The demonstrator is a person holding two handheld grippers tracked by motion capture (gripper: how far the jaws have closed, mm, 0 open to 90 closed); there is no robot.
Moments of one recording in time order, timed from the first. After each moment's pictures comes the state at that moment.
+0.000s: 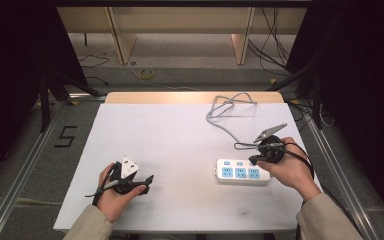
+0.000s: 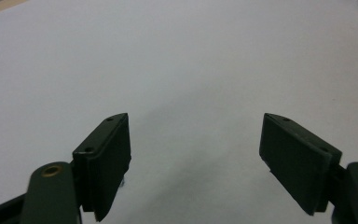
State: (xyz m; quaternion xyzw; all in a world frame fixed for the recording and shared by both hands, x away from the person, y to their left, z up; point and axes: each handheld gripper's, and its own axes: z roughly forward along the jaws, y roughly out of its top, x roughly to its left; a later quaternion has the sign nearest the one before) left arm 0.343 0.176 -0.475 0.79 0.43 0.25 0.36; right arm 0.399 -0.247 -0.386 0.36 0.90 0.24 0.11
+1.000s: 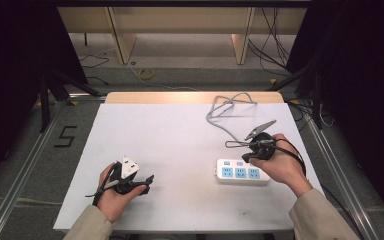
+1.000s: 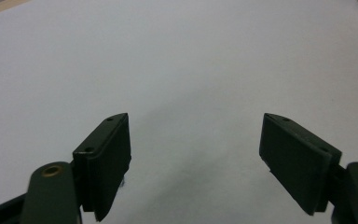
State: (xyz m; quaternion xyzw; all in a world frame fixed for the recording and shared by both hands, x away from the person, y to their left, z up) left arm 0.343 0.176 -0.475 0.79 0.42 0.25 0.36; right arm 0.407 -0.226 -0.384 0.34 0.91 0.23 0.10
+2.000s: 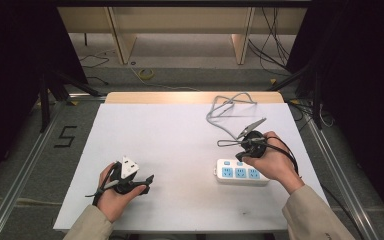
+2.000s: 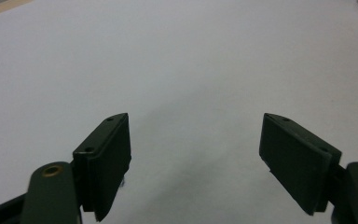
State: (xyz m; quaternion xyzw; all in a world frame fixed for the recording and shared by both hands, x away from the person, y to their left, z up) left arm 0.343 0.176 -0.474 0.79 0.42 0.25 0.36; right arm 0.416 -0.208 -0.387 0.33 0.91 0.22 0.10
